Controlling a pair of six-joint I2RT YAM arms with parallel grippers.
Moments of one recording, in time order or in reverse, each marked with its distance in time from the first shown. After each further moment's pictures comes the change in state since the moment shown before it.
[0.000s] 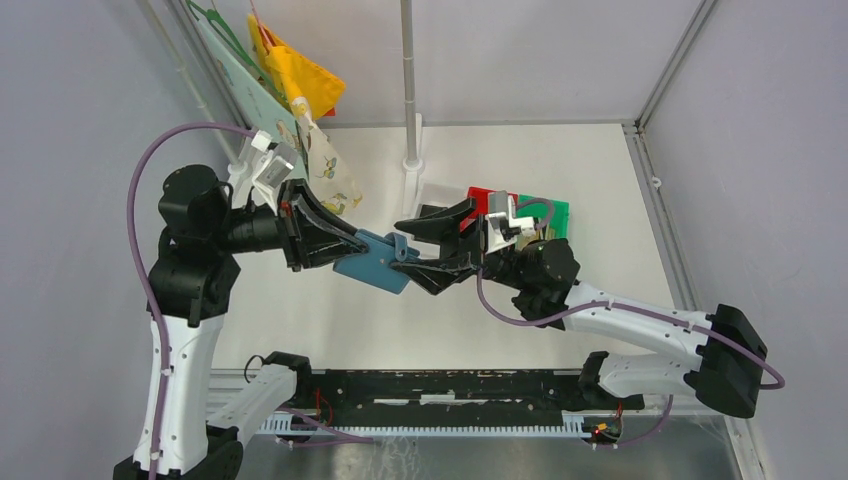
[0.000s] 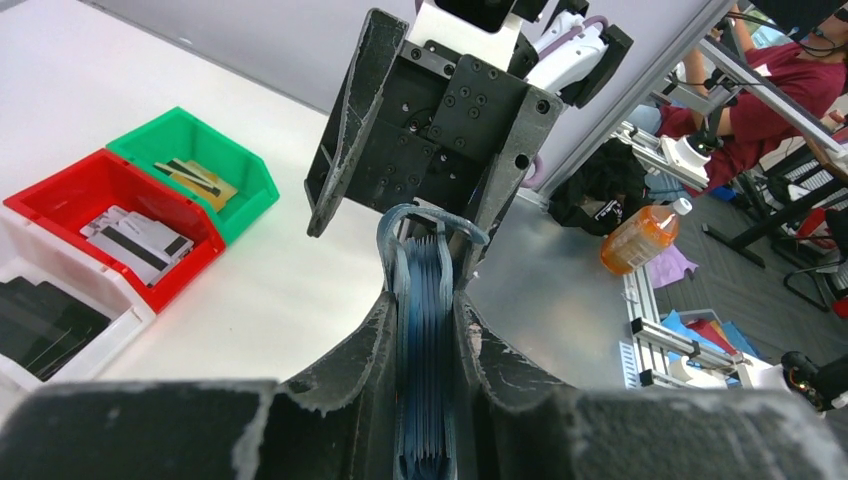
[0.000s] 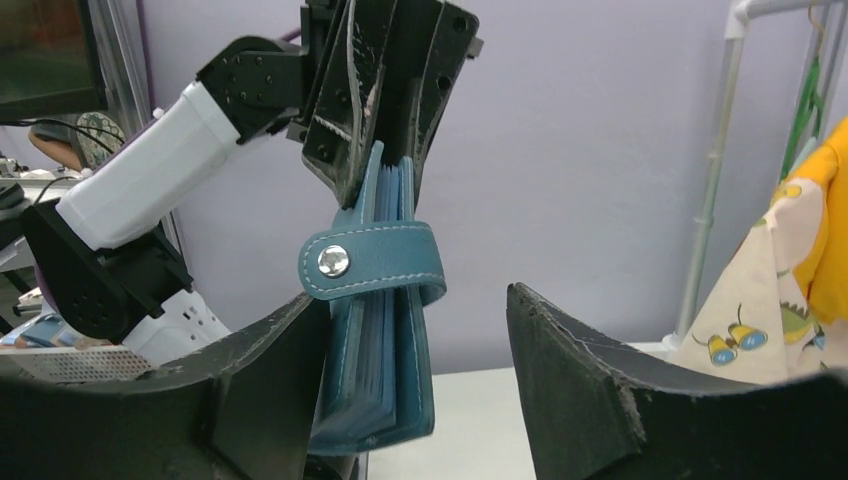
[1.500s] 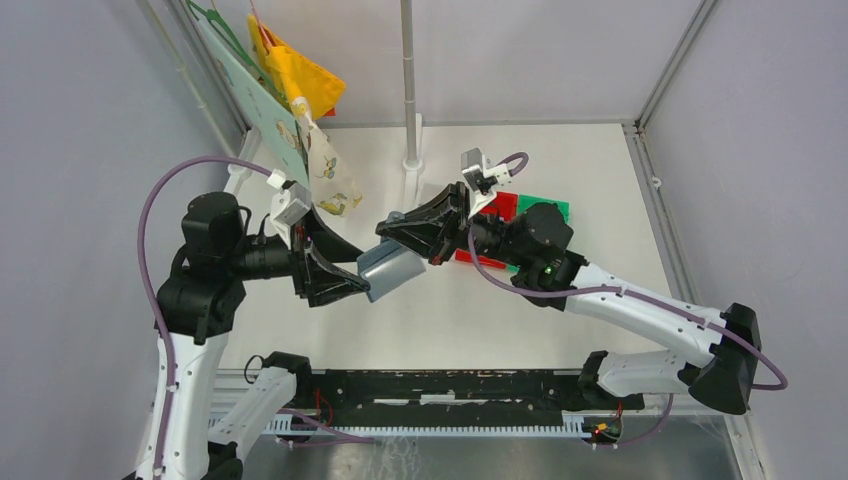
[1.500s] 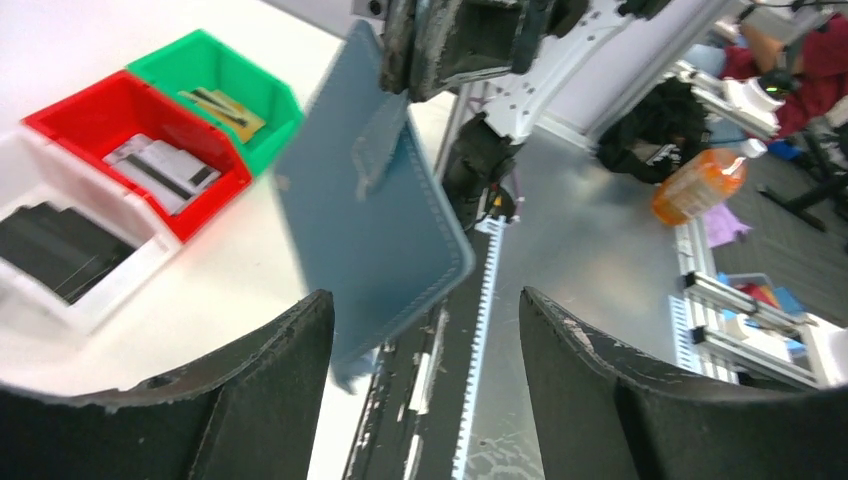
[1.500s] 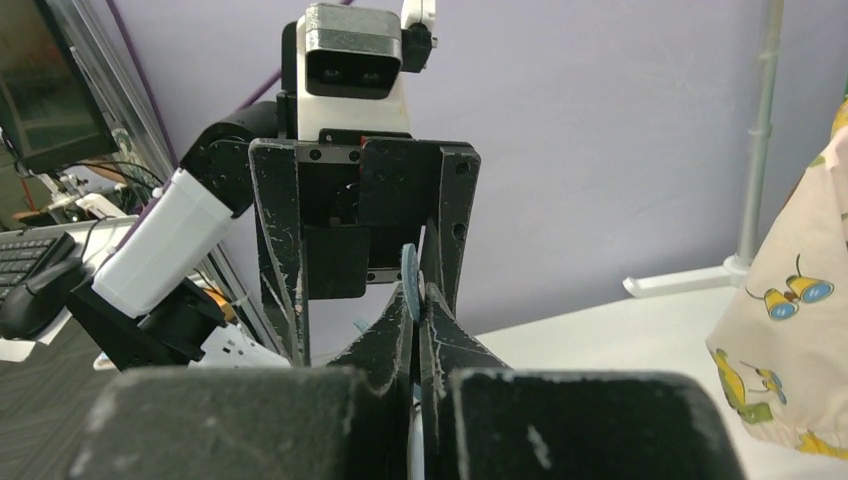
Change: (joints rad) left arm 0.000 -0.091 -0.143 -0.173 -0.028 0.240; right arm -0.015 0.046 0.284 -0.370 -0.009 0.154
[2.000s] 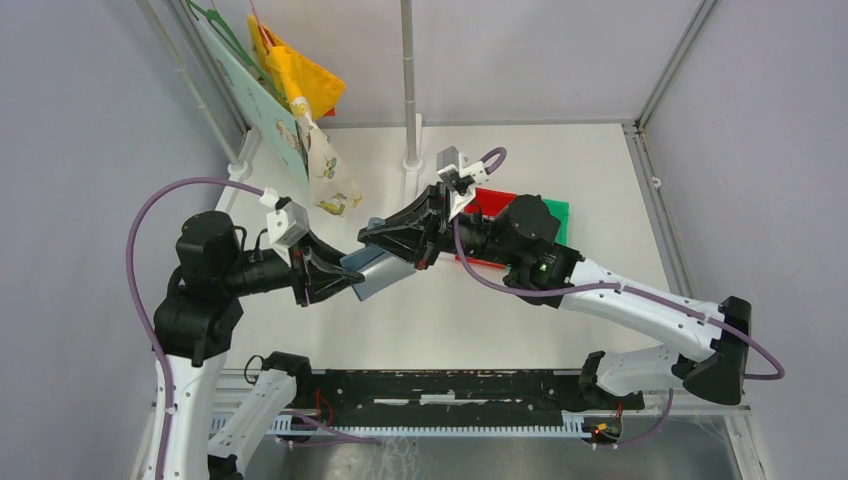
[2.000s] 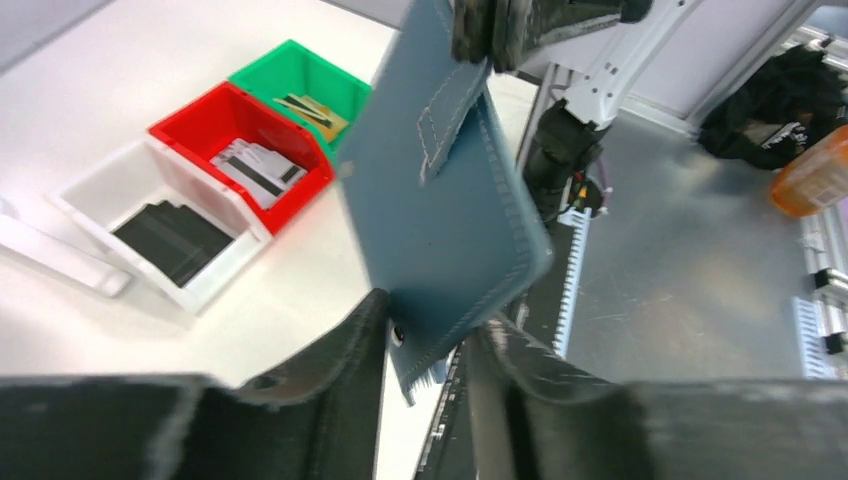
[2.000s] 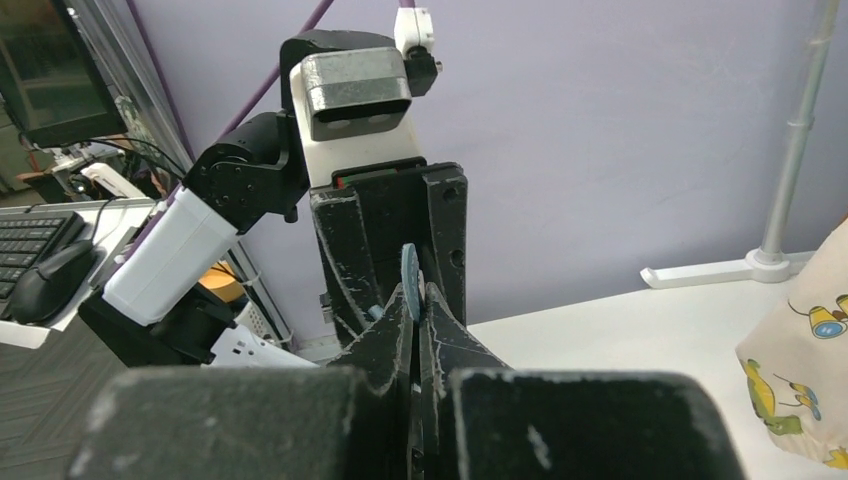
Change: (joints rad) left arm 0.000 -0.097 -0.066 -0.014 -0.143 0.153; right arm 0.066 0.045 0.148 -0.186 0.010 -0.061
